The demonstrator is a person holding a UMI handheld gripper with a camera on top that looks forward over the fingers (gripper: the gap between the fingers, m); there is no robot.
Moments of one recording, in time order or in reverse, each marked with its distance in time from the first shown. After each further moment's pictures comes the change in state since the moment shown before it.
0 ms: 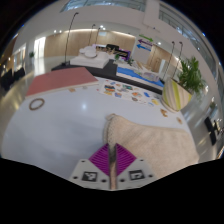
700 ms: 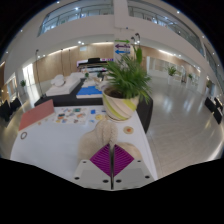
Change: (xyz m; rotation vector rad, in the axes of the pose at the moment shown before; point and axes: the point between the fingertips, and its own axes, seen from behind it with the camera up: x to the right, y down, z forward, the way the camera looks) arm 0.285 -0.036 -0.050 0.107 -0.034 0.246
